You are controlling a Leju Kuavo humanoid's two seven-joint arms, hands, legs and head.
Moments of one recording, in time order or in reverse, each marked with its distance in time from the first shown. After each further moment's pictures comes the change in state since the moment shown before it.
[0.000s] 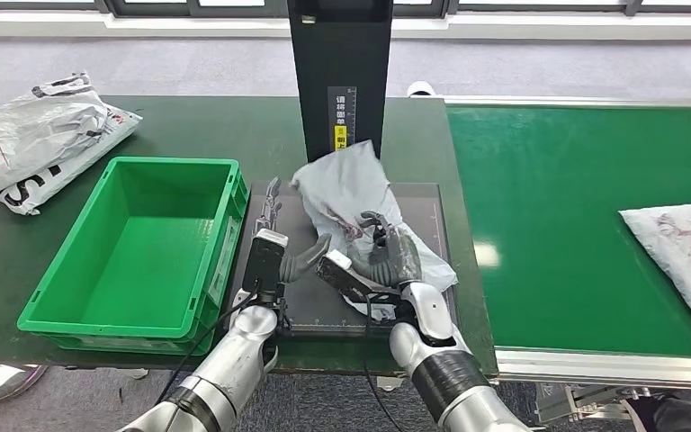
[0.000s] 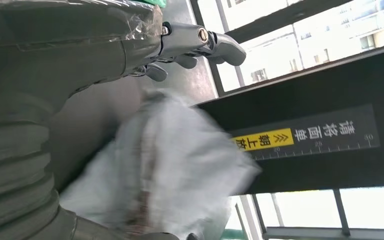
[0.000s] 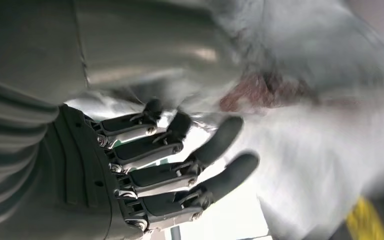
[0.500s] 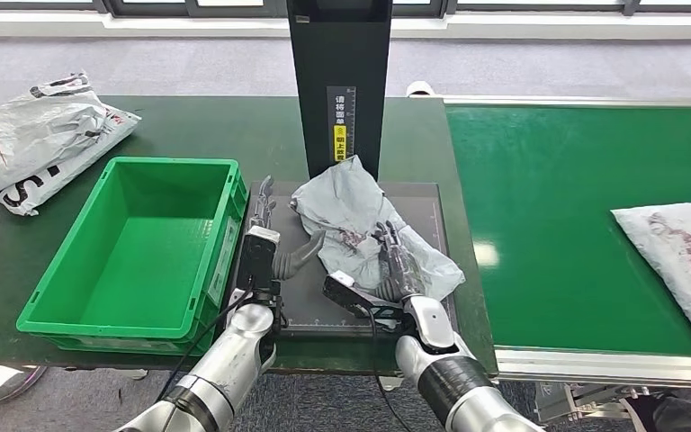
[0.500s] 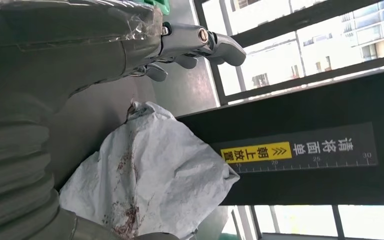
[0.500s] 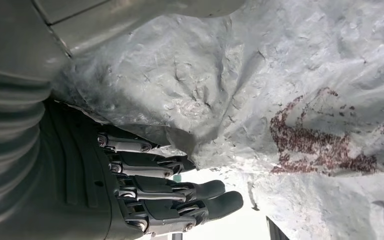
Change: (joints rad) left arm 0.000 0.009 0.004 -0.018 0.038 0.014 0.000; right arm -0.022 -0.045 0.091 0.137 -0.029 -0.030 0.039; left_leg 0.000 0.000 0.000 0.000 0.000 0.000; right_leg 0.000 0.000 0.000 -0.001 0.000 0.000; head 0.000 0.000
